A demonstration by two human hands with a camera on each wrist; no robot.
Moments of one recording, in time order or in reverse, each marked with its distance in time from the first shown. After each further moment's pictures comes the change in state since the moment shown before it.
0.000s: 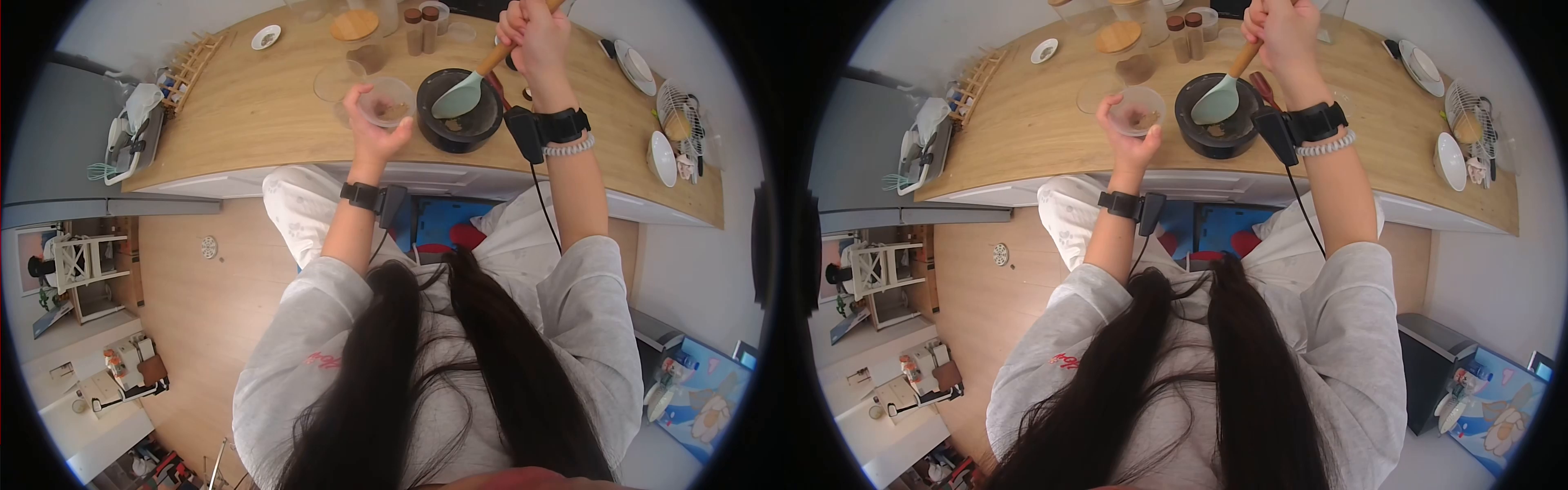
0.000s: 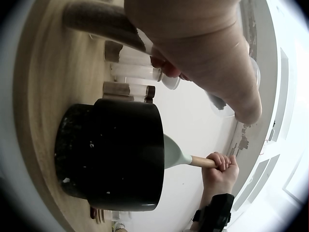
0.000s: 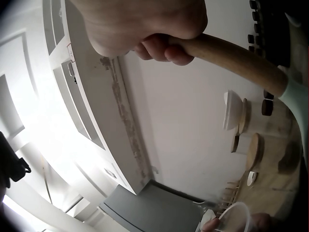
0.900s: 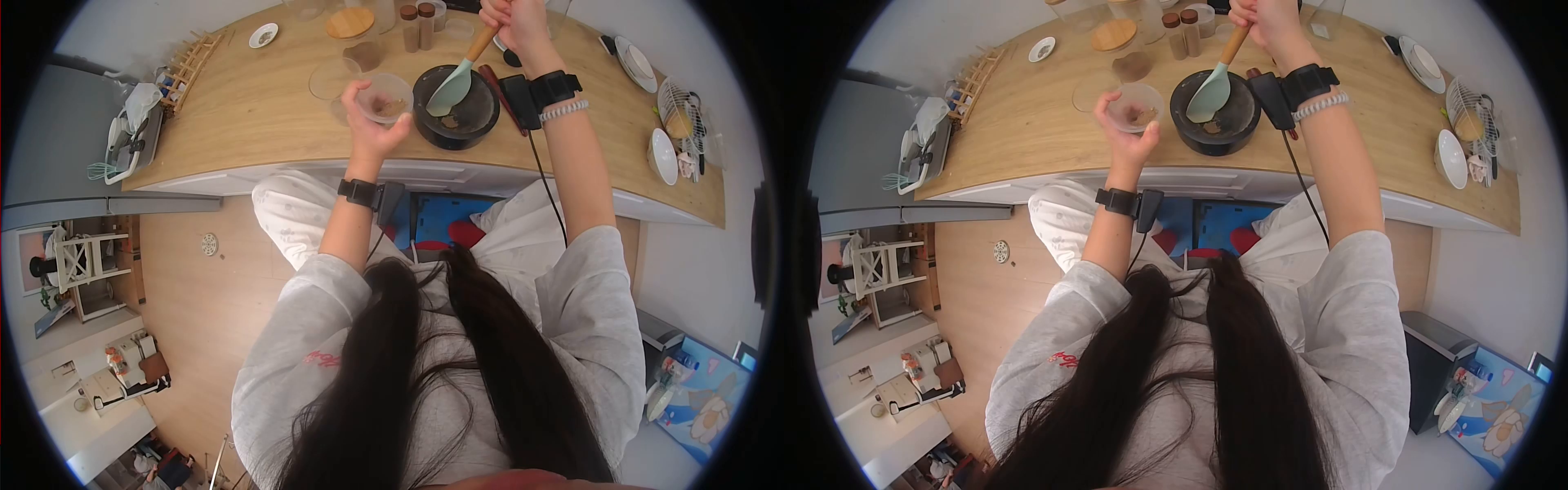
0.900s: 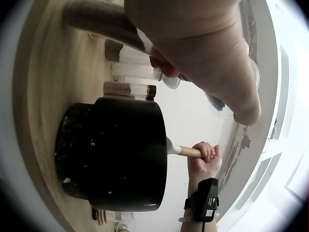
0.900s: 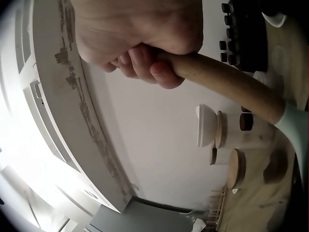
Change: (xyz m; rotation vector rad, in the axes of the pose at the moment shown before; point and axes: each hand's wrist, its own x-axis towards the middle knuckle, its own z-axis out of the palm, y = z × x) left_hand 0.002 -0.001 0.002 0.014 0.000 0.012; right_hand 0.041 0.030 -0.021 0.106 -0.128 0.241
